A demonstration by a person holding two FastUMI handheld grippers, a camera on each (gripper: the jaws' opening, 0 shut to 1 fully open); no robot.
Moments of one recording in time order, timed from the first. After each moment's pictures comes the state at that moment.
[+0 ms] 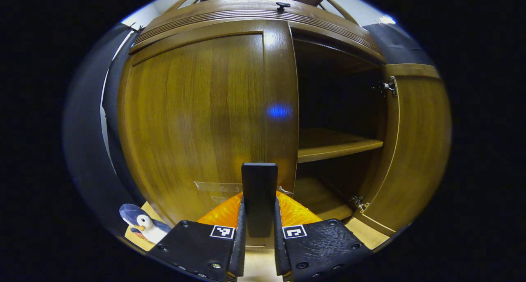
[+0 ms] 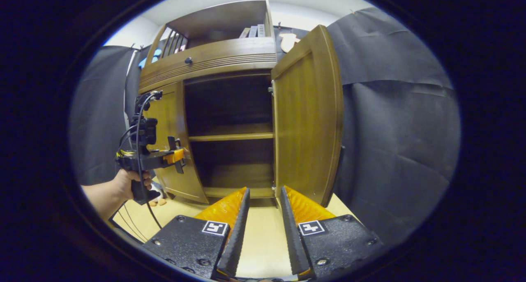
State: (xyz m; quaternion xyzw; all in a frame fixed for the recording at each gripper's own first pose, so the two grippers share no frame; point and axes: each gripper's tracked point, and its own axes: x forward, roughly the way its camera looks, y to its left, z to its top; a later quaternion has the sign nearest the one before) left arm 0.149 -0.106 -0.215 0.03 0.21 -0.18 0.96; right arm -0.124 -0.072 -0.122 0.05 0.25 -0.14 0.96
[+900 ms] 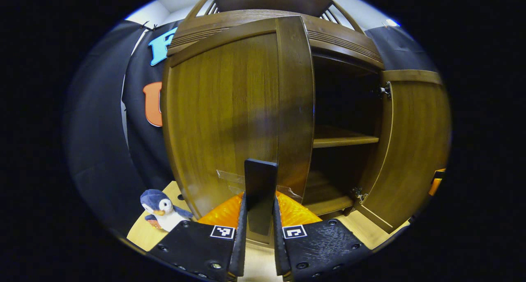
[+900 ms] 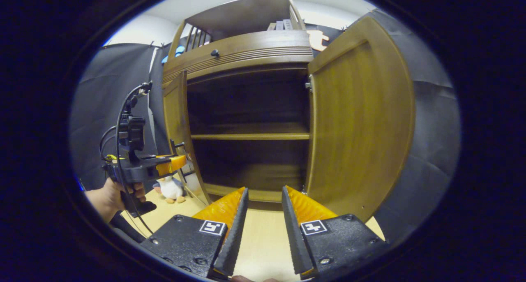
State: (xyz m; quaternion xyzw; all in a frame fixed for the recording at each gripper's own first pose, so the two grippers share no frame) left arm 0.087 -0.057 -0.200 0.02 0.22 -0.13 0.97; right arm -0.074 -0.028 -0.142 0.05 0.26 -0.03 0.97
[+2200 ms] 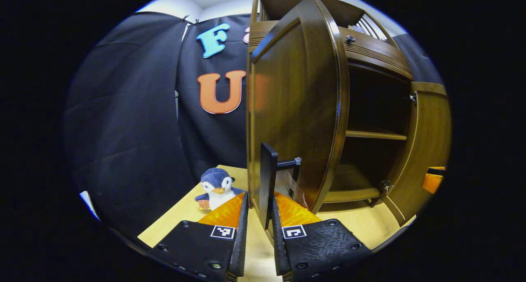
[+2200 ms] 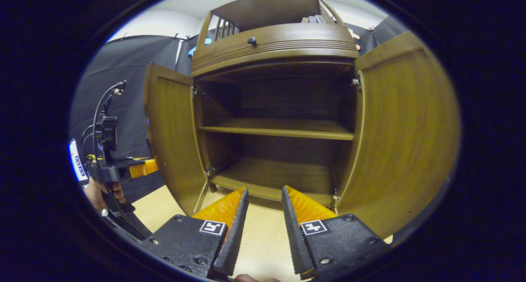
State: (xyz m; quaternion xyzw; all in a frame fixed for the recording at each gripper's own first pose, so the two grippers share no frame) left arm 0.022 0.080 -0.194 0.02 0.24 0.01 0.97; right arm -0.048 0.026 -0.164 0.03 0.27 0.06 0.96
